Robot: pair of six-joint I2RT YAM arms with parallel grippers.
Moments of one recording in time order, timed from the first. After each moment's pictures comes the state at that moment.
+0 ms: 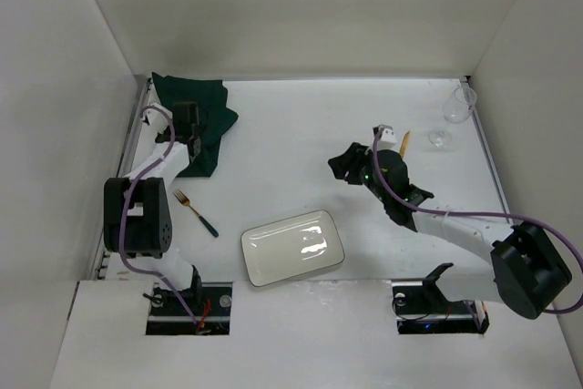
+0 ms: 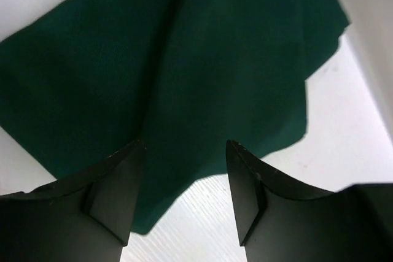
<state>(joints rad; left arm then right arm) -0.04 1.59 1.03 -0.15 -0.46 -0.93 0.62 1.26 0.61 0.35 0.16 0.66</state>
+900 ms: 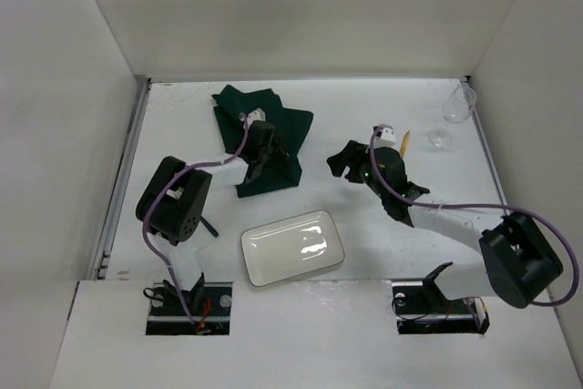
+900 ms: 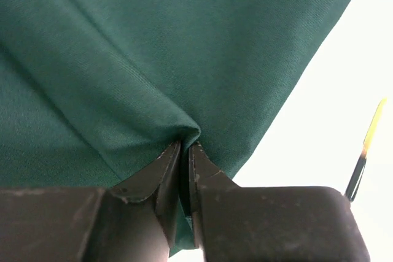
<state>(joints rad) -0.48 1.82 1.01 0.15 -0.08 -0.85 0.60 1.31 0.61 0.37 0.15 0.67</state>
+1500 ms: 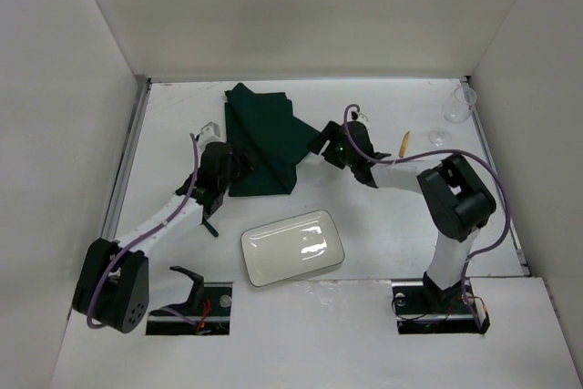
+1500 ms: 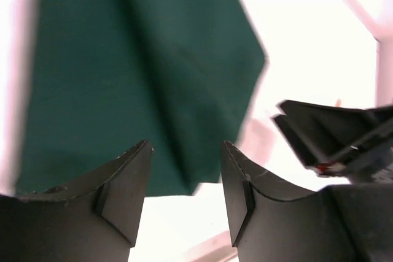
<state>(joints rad) -0.42 1.21 0.64 0.08 -0.15 -0.83 0.54 1.83 0.99 0.34 0.07 0.89</state>
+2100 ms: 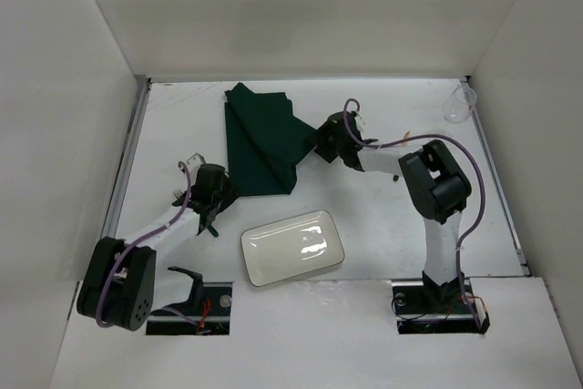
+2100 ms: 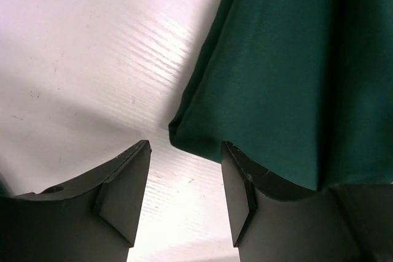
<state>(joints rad) -0.30 1.19 0.44 -0.06 -0.22 -0.90 0.52 2.04 1.24 0.16 0.09 1.20</state>
